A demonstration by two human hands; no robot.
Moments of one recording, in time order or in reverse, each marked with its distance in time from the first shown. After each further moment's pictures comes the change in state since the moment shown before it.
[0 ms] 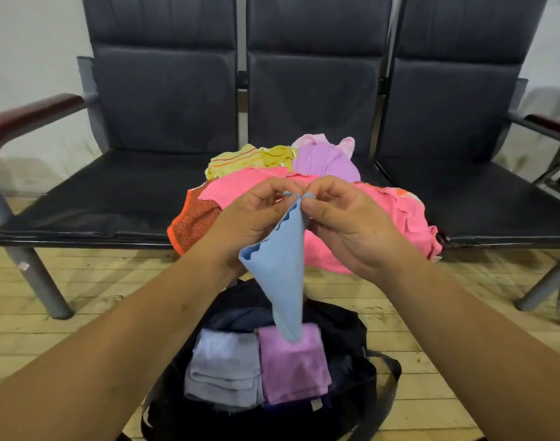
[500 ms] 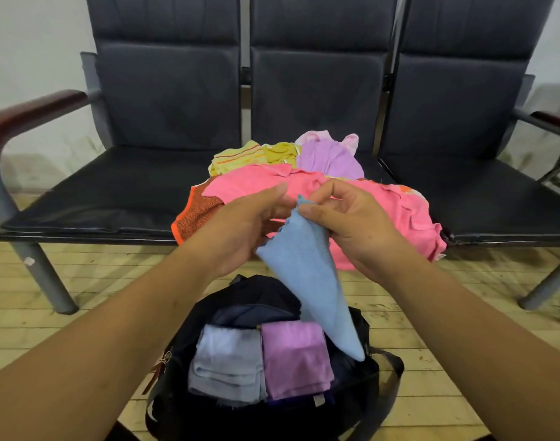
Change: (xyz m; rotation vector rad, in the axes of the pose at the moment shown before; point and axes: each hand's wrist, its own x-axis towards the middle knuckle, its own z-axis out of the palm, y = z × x) left_hand -0.003 -0.001 -0.017 0.090 -0.001 -0.251; right_hand -0.004 0.005 0.001 -0.328 0.180 0.046
